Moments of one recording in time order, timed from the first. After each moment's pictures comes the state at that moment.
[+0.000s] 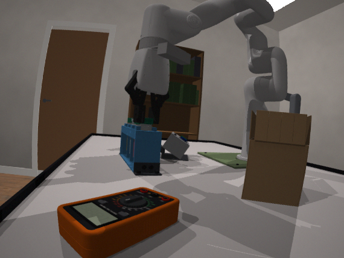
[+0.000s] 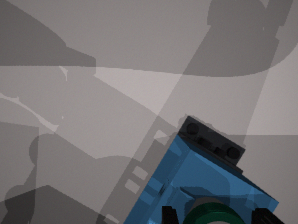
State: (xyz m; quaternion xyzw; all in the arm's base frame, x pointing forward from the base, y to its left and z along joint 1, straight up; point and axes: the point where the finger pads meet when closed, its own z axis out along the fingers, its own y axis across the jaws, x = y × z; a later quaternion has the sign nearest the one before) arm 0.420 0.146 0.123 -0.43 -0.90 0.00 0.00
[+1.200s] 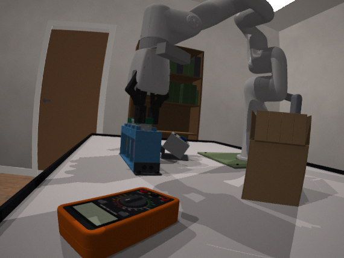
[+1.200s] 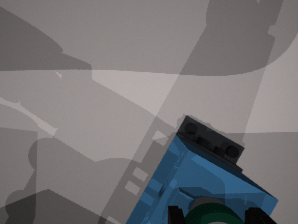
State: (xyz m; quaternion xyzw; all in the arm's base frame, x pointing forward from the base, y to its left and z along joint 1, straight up) arm 0.420 0.146 0.123 -0.45 -0.89 0.00 0.00
